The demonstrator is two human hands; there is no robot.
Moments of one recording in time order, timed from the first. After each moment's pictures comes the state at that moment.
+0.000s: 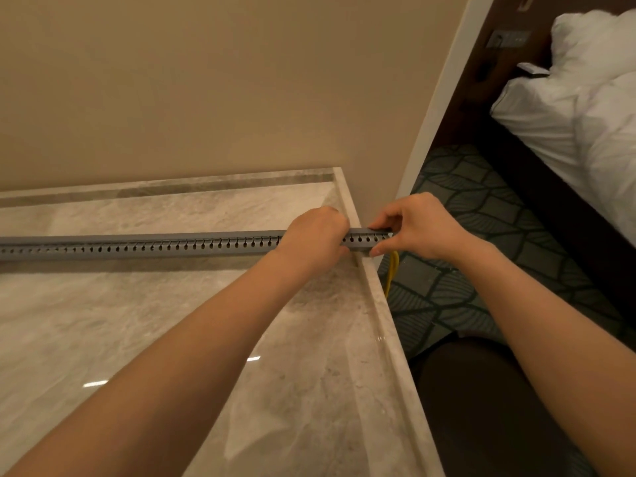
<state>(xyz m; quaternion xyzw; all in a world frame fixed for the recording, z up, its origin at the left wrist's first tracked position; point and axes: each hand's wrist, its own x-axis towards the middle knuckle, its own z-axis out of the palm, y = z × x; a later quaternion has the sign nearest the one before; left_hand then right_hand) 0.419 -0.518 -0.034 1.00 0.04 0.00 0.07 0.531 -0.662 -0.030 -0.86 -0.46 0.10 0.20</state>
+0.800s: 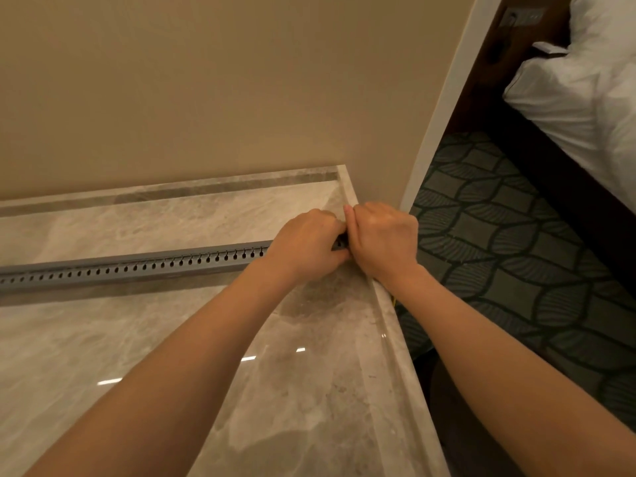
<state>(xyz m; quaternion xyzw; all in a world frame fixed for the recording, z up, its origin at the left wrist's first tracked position) 0.419 -0.502 -0.047 0.99 0.02 0.06 0.14 0.496 -0.610 -0.077 -0.84 -0.40 -0.32 0.17</state>
